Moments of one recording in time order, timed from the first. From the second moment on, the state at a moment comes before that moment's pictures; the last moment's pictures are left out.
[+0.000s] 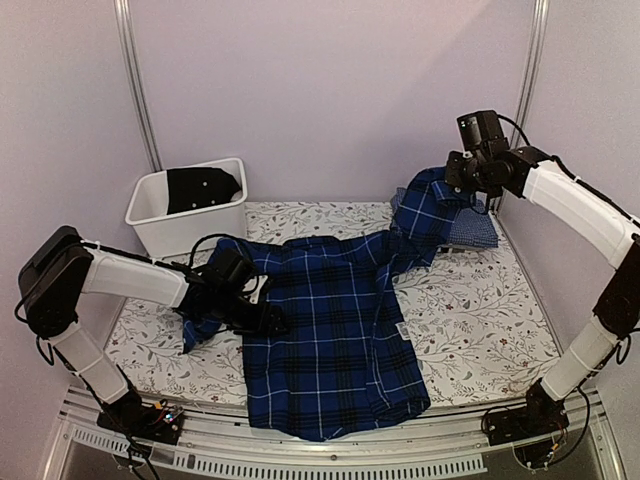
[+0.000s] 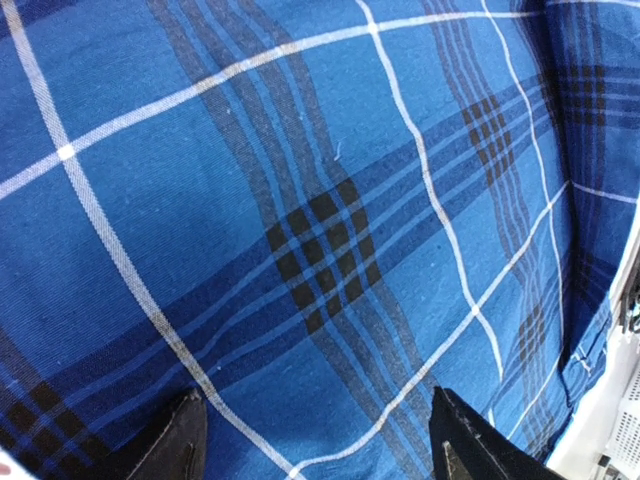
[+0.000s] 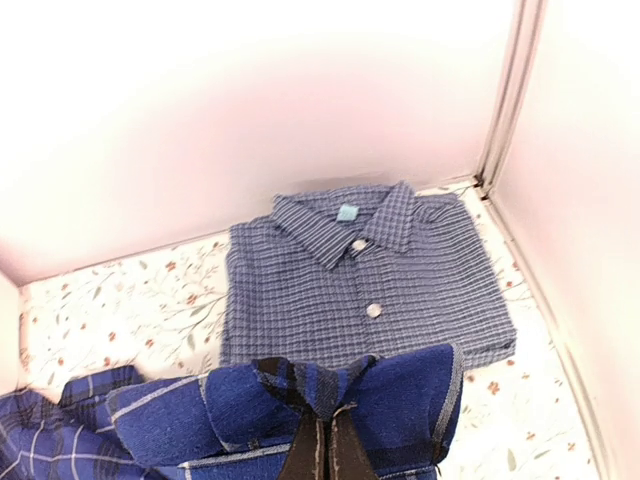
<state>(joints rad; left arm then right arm) -0.70 1.63 0.76 -0.16 0.28 -0.51 0.48 1.59 1.58 -0.60 0.50 0.45</state>
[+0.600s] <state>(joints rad) -0.78 1.53 0.67 -0.21 0.35 -0.49 0.18 1.54 1.33 -0.58 0.48 0.38</state>
